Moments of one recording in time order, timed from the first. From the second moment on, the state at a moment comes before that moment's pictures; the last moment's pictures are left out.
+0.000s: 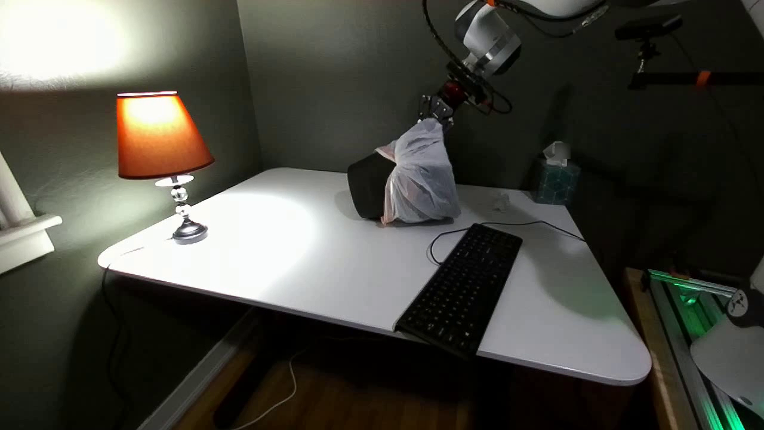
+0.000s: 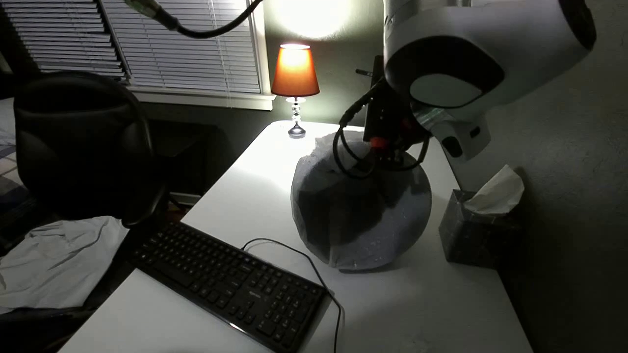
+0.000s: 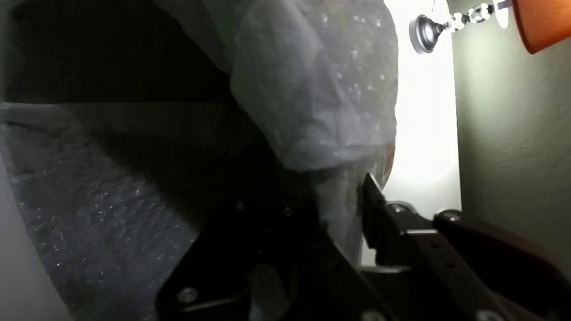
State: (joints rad) arm -0.53 0.66 -0.24 -1.37 0.98 1.84 0.11
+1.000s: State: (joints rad) arm -0.30 0.63 -0.28 -1.21 0.51 1.85 0.19
